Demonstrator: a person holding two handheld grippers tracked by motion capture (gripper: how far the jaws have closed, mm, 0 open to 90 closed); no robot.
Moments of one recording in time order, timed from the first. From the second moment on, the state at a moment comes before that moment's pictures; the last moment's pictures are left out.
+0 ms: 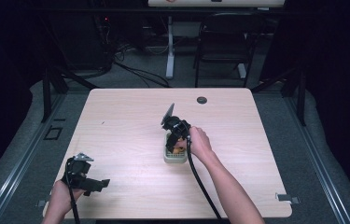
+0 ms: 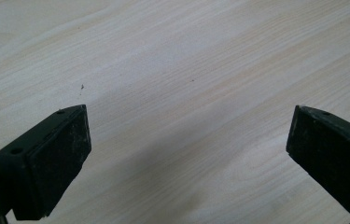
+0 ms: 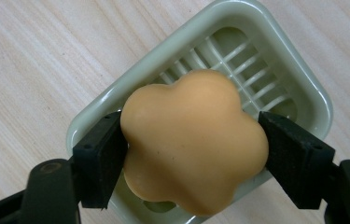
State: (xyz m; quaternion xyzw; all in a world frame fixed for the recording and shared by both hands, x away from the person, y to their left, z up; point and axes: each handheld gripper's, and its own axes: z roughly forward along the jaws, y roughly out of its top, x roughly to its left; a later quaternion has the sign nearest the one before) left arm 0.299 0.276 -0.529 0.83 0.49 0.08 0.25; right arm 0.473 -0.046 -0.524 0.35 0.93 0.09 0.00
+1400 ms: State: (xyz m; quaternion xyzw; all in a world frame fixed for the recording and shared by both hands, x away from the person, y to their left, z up) left arm 0.298 0.273 -0.528 0.83 0.49 0.08 0.25; right arm 0.401 -0.108 -0.445 0.32 0.93 0.18 0.05
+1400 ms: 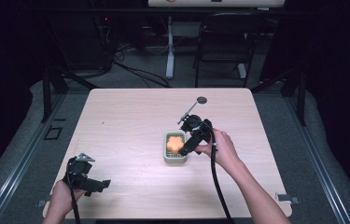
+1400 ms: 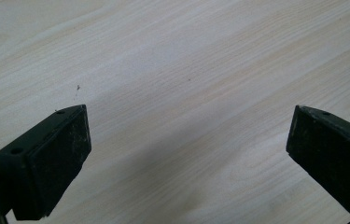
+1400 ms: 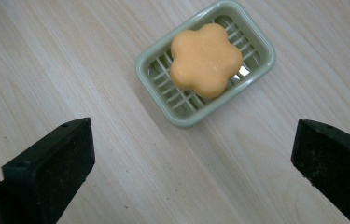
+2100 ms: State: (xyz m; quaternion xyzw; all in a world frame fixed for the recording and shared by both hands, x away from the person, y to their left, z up) left arm 0.298 0.272 -0.528 0.83 0.49 0.08 0.25; right arm 0.360 -0.190 -0.466 0.37 0.91 0.18 0.06
